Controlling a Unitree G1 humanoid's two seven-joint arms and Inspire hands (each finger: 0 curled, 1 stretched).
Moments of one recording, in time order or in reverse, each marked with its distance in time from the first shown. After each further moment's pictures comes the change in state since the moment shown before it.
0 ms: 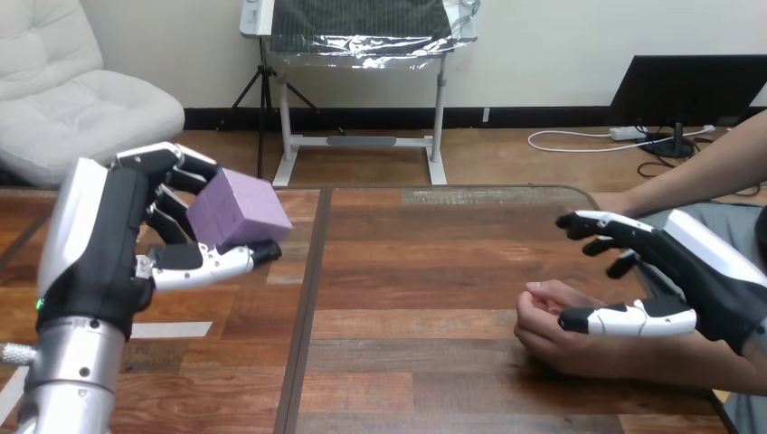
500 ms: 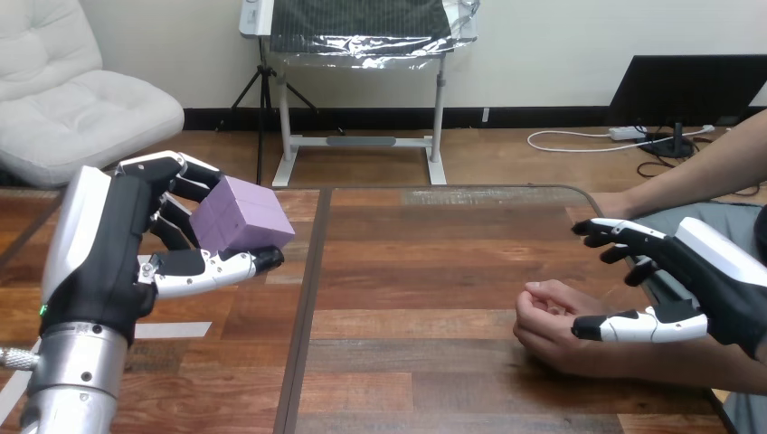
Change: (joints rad) left arm 0.009 -0.010 0.000 0.001 -0.006 -0.003 -0.011; right arm 0.000 -0.031 0.000 0.025 -0.034 0.023 -0.013
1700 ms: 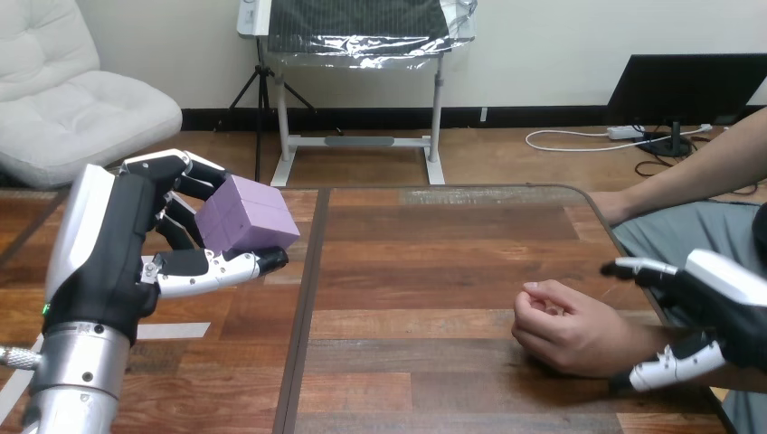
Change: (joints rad) left arm 0.000 -0.002 0.002 0.004 -0.014 -0.023 -0.006; right arm -0.012 -0.067 0.056 0.076 -0.126 0.074 0.014
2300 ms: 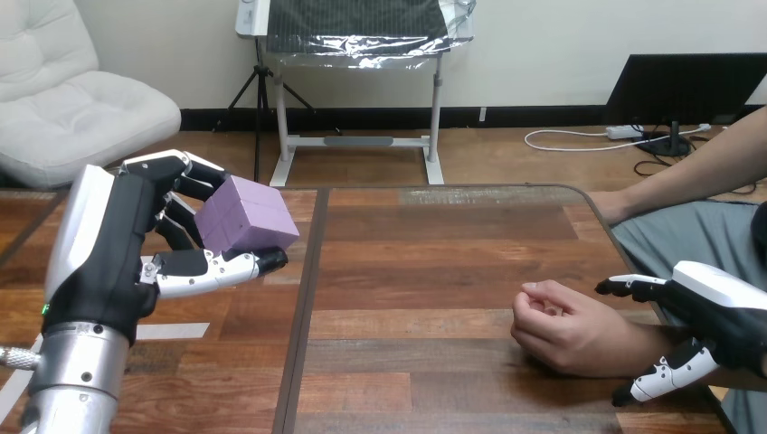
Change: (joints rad) left arm 0.000 0.000 0.003 0.002 -0.001 0.000 -0.003; right arm -0.055 -0.007 0.056 0.032 -0.056 0.044 0.038
